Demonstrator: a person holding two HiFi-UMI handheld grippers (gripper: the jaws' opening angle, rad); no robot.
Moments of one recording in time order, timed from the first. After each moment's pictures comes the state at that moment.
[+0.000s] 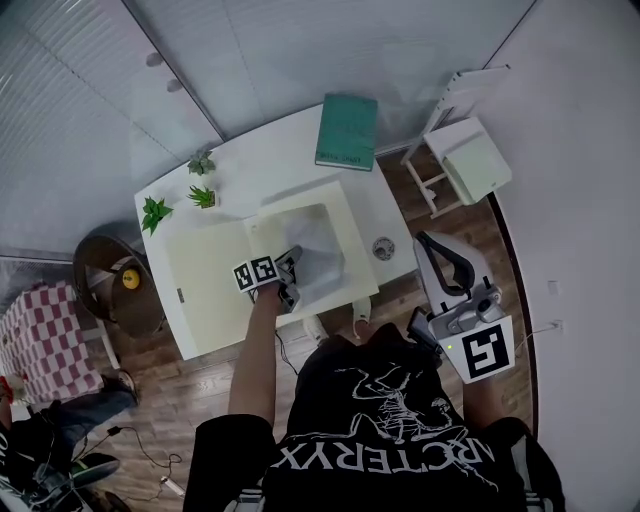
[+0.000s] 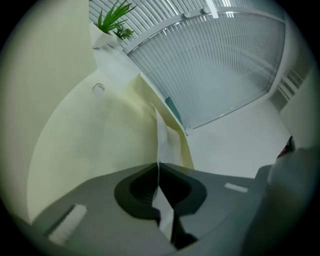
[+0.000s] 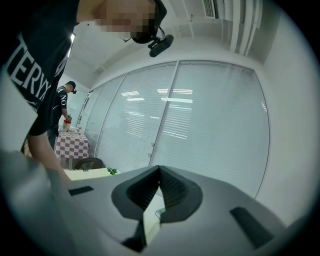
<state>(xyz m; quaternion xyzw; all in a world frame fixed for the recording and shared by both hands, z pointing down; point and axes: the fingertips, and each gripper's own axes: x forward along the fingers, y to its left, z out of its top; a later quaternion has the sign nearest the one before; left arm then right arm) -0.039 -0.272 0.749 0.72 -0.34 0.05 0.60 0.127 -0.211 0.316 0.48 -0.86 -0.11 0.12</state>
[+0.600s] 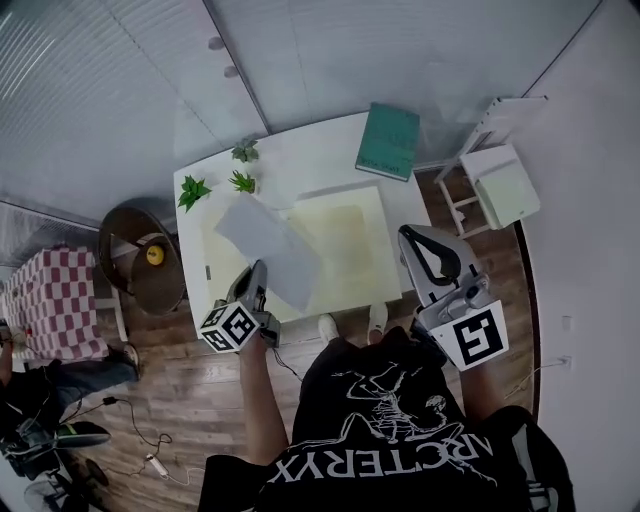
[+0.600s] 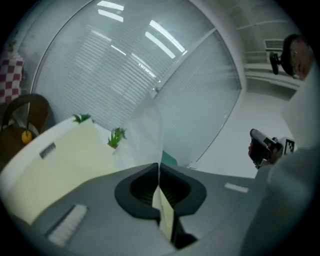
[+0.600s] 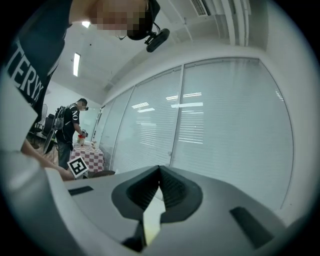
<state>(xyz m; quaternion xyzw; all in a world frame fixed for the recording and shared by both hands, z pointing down) -0.190 -0.217 0.551 0.75 -0.55 -0.04 0.36 0.060 -0.221 0.314 0.39 -0.91 -0.10 0.07</state>
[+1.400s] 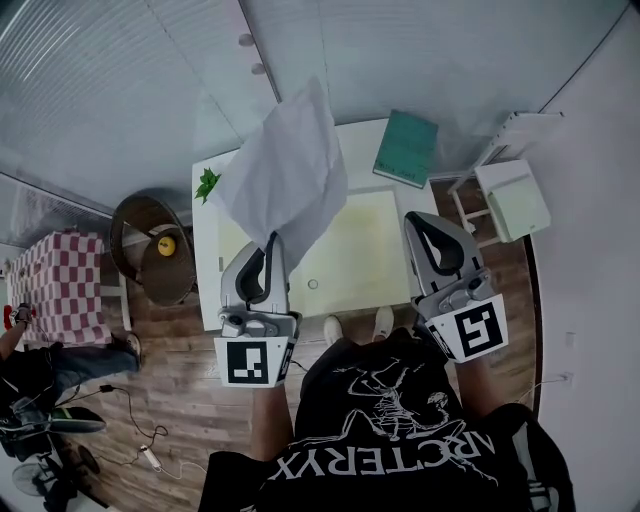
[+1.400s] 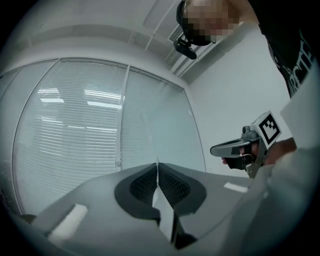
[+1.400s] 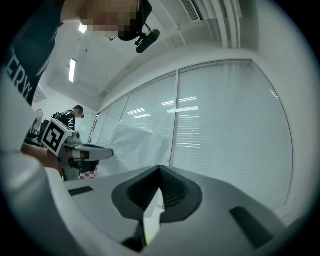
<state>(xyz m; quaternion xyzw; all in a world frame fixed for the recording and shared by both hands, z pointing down) -0.126 -0.207 0.308 0.81 -0.58 0.00 -0.07 0.043 -0.229 0.298 0.41 -0.91 -0.09 0.02</state>
